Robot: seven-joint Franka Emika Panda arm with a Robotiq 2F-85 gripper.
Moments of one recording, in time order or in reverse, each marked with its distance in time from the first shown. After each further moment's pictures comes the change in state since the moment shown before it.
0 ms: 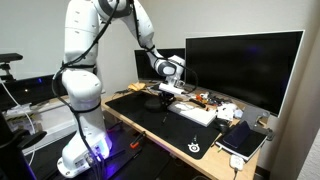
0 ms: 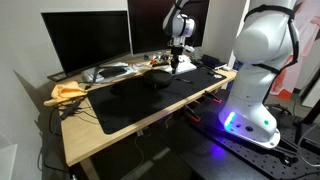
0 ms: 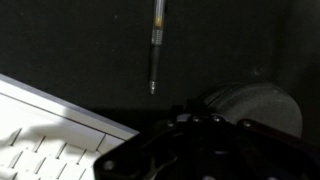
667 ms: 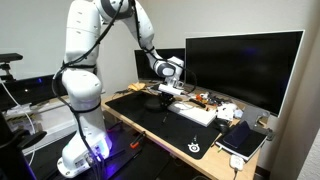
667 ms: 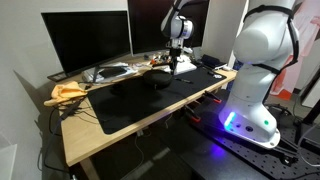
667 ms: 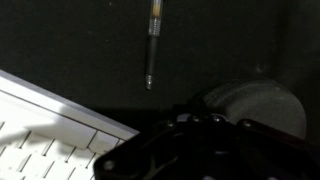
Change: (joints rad) arm -0.001 0.024 0.024 0.008 0.000 0.022 0.000
